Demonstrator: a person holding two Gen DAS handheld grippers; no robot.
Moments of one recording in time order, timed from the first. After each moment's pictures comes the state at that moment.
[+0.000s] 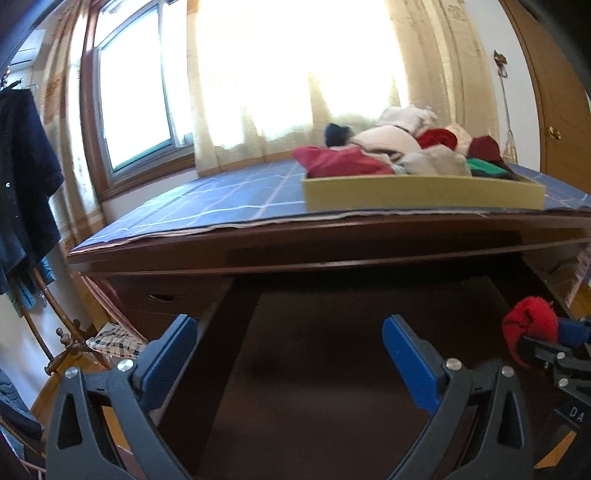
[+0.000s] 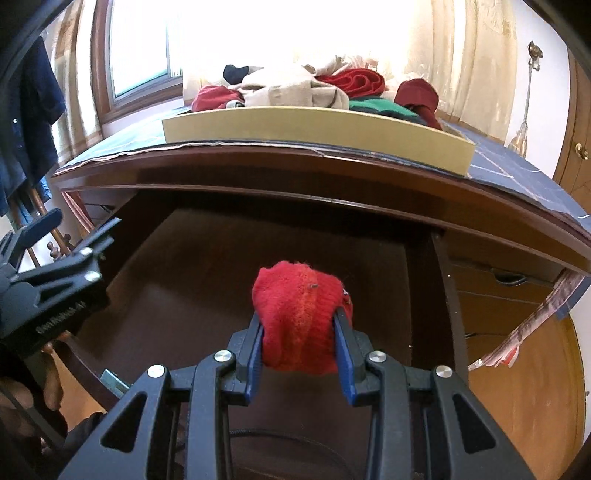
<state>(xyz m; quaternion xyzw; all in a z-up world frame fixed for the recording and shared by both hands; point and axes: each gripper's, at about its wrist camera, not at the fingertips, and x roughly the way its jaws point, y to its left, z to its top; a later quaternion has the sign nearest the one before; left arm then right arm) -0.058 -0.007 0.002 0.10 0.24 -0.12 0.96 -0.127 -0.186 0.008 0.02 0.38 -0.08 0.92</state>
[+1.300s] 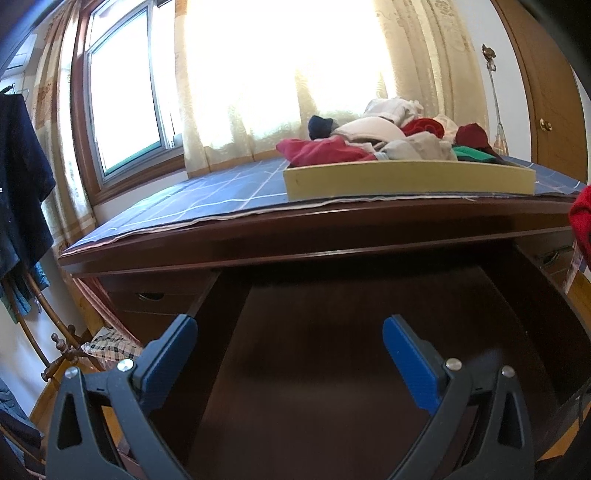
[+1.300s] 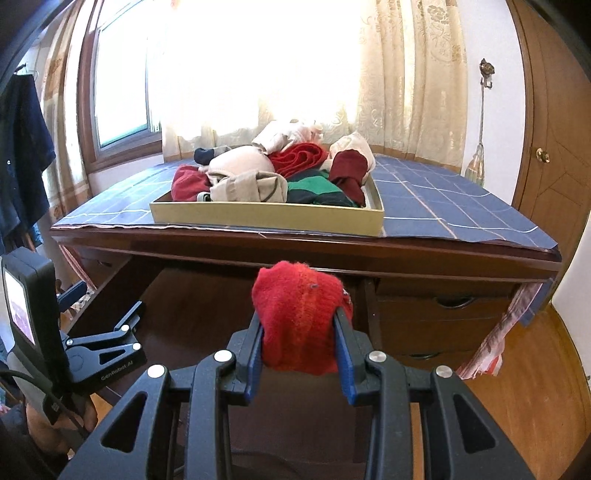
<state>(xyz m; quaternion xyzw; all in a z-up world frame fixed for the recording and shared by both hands) -0.062 -0.011 -0.005 0.11 0.23 -0.14 0.96 -0.170 -0.216 0.072 0.04 0.29 -0.13 0.95</state>
